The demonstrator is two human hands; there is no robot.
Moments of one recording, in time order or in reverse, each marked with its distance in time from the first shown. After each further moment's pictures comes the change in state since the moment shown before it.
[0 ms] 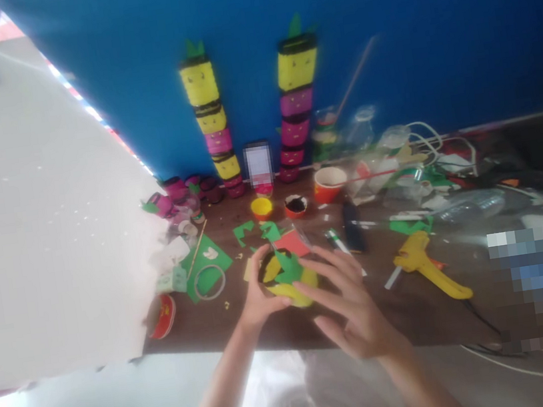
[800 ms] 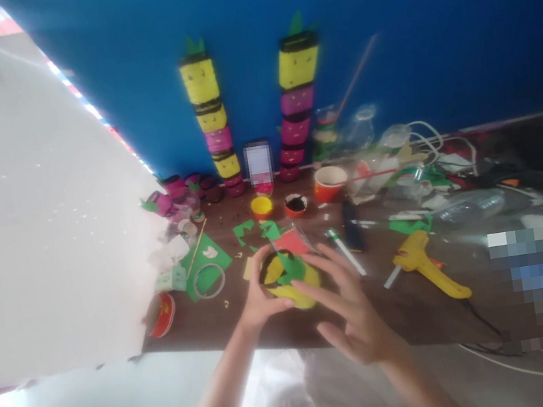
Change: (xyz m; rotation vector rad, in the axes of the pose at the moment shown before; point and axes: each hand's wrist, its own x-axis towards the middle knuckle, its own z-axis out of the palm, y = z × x) left_hand -0.002 0.004 0.001 0.020 -0.040 0.006; right_hand -0.002 -0.005 0.001 0.062 -0.009 0.055
